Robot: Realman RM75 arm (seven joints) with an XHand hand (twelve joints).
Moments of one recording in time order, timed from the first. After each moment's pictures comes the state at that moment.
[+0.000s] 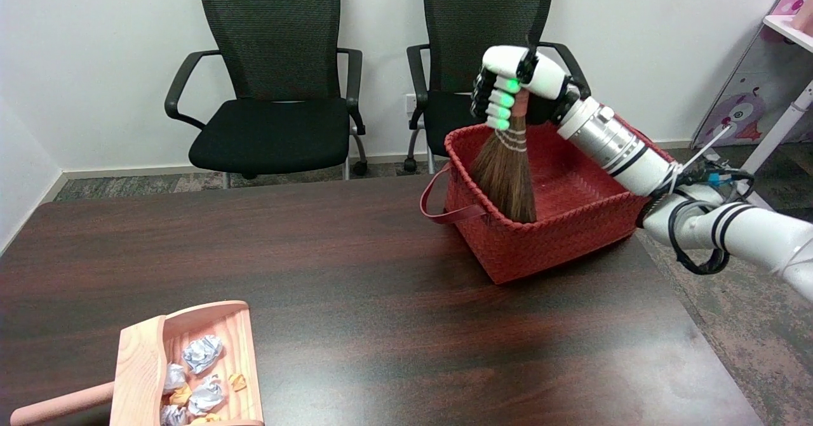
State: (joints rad) arm 0.75 -0.75 0.51 -0.66 -2.61 1.19 2.34
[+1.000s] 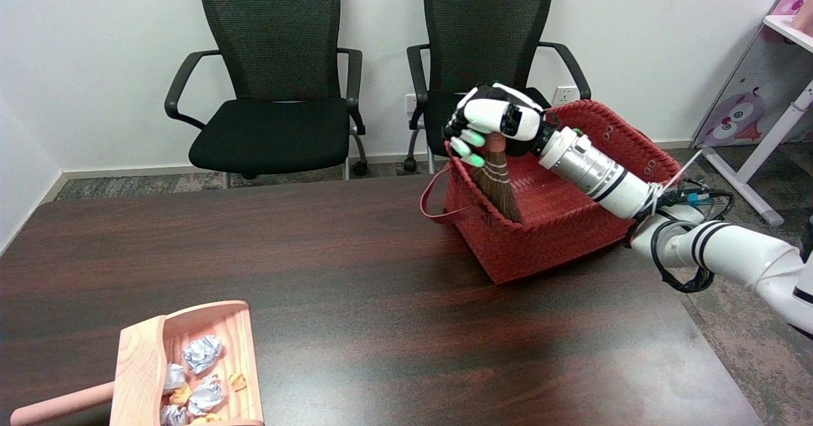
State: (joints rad) arm 0.70 -0.84 0.57 -0.56 -2.76 1.25 2.31
